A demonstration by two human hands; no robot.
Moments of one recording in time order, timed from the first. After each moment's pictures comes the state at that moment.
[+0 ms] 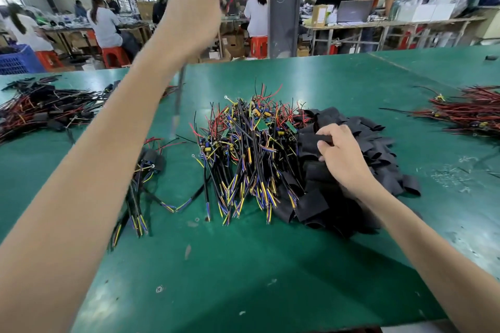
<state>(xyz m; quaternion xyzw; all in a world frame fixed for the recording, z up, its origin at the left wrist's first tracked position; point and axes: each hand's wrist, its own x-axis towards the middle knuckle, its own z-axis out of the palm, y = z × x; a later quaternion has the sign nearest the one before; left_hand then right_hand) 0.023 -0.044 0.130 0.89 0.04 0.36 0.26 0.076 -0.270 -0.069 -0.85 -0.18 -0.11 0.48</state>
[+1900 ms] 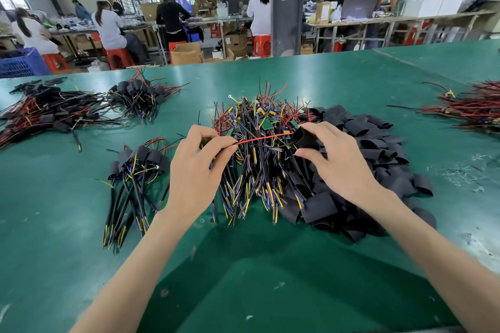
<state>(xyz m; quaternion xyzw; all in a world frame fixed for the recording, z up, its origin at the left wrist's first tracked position) -0.046 -0.036 -0.062 0.86 -0.06 0.47 0.19 0.049 -0.260 -0.060 -0.83 -0.36 -0.24 0.35</state>
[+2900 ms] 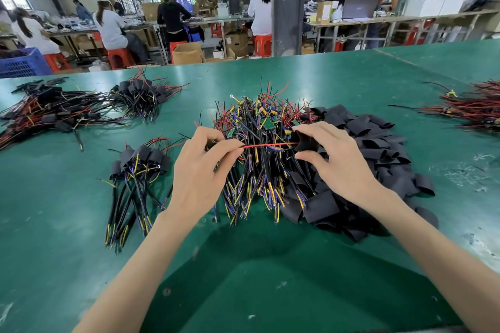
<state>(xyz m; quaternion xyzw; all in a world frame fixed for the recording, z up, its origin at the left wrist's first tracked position) -0.047 -0.040 -0.063 0.86 -0.08 0.48 0.18 0.048 -0.261 -0.059 -0.81 -0.40 -0.26 0.34</state>
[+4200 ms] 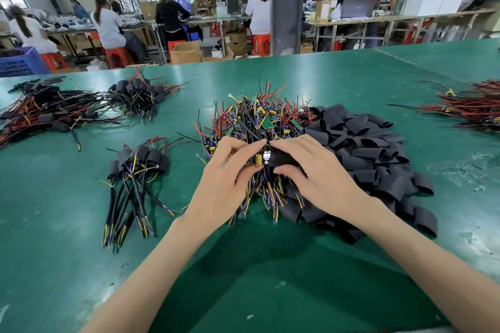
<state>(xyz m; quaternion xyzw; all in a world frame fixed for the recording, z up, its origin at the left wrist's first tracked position) -0.044 -0.065 -0.074 0.86 -0.15 0.42 0.25 0.025 -0.242 -0.065 -0.79 -0.47 -0.25 0.31</state>
